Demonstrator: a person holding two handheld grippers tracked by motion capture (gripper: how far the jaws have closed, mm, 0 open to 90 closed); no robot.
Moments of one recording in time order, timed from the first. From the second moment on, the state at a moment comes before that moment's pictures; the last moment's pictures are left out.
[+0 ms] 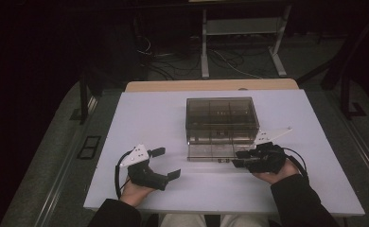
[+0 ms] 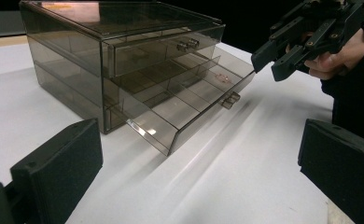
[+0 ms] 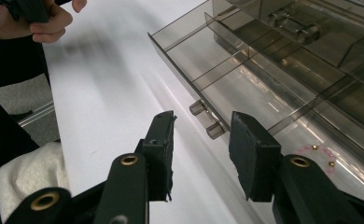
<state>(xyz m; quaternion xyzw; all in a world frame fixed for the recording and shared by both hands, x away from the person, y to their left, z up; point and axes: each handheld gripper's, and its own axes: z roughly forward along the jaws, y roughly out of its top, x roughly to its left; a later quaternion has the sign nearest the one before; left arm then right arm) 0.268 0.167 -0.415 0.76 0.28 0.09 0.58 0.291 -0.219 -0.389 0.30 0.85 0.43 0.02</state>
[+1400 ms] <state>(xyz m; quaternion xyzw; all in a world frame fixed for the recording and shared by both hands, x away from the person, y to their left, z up) 0.269 0.166 -0.416 0.76 0.28 0.09 0.58 0.297 -0.184 -0.413 0.26 0.88 0.39 0.00</state>
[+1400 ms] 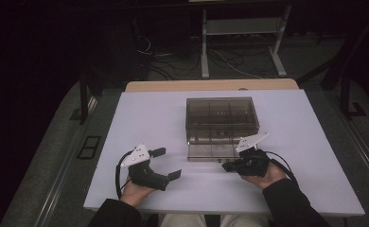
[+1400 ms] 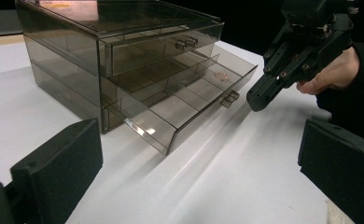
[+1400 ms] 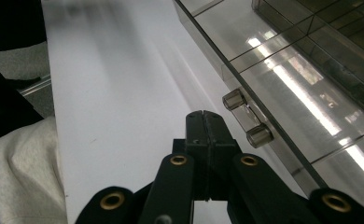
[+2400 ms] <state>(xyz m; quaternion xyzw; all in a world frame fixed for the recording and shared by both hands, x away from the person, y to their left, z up) 0.269 0.165 -0.416 0.76 0.28 0.09 0.58 0.307 -0.165 -0.428 0.26 0.90 0.36 0.00</state>
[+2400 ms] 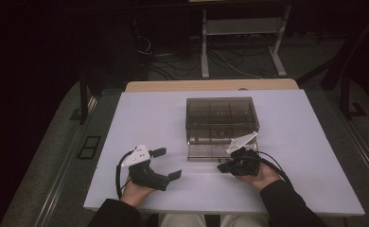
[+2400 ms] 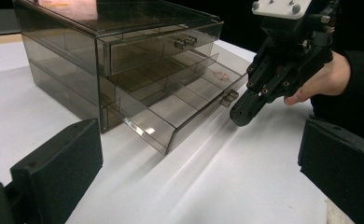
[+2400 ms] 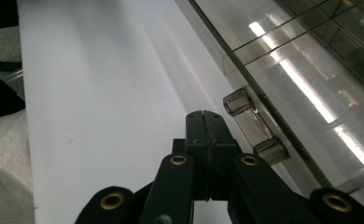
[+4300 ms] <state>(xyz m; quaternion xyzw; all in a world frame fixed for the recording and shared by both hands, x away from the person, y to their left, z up) 0.269 0.165 -0.416 0.76 0.27 0.09 0.58 0.319 -0.168 -0.429 0.27 0.89 0.36 0.02</state>
